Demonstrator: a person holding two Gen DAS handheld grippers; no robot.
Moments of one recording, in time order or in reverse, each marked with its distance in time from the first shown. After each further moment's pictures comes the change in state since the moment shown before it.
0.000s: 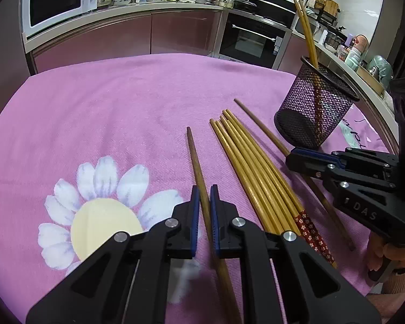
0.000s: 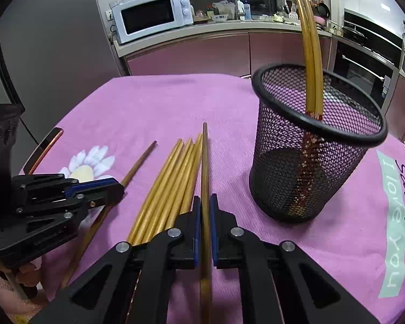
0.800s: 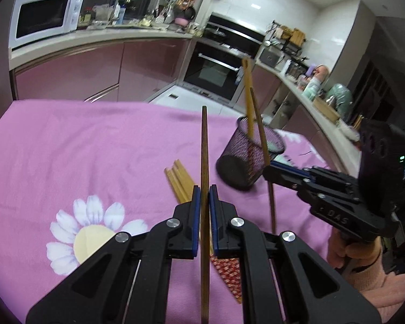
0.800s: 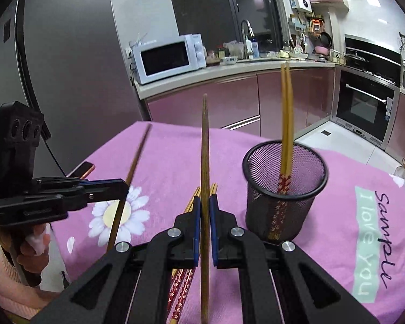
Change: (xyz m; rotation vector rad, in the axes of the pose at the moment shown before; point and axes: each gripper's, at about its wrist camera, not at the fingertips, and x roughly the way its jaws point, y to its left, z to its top) left arm -0.089 0.001 0.031 -0.008 -0.163 -0.250; right arm -0.081 -0.008 0.010 -0.011 -0.211 0.072
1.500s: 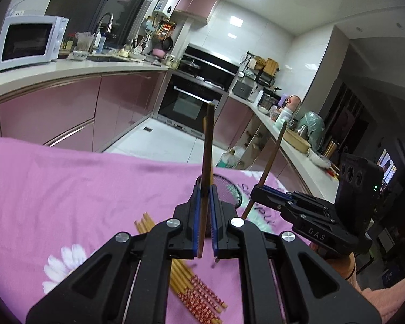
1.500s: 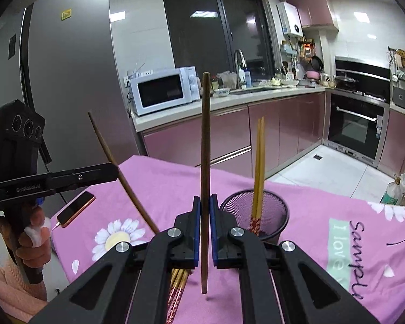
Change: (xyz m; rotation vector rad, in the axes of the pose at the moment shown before) left arm -0.040 -0.031 0.052 0.018 -0.169 -0.135; right arm -0.052 -0.016 0.026 -0.009 -0.159 -0.035
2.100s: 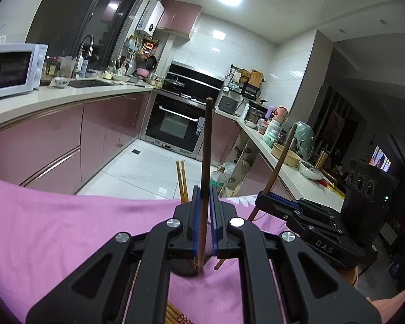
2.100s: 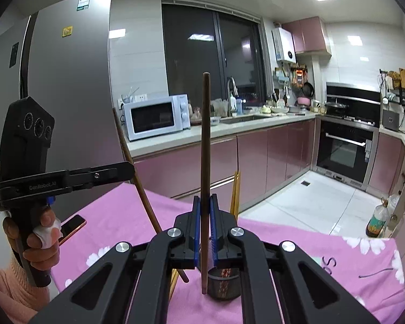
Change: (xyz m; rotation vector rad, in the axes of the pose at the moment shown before) left arm 0.018 -0.045 0.066 0.075 -0.089 -0.050; right arm -0.029 -0.015 0.038 -0.043 -0.132 -0.057
